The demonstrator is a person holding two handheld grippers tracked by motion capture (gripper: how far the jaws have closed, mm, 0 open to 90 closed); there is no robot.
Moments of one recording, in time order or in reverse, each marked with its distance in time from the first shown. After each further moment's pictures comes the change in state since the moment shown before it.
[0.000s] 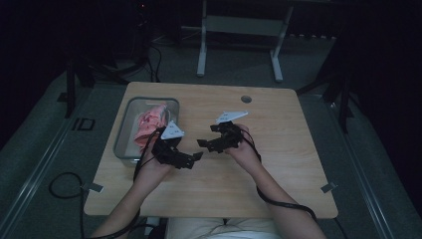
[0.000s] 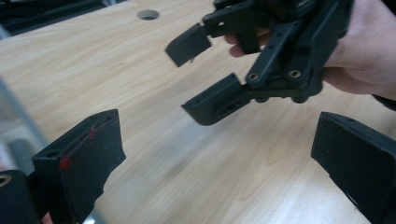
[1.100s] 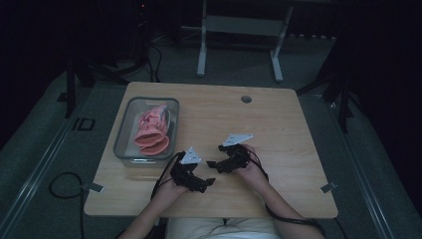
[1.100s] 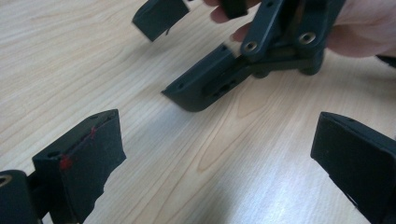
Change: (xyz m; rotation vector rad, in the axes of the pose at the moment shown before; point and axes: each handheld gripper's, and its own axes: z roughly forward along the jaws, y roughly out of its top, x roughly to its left) left arm -0.024 -0.065 0.065 0.093 -0.116 0.020; right arm -0.002 -0.077 0.005 0.066 0.001 -0.025
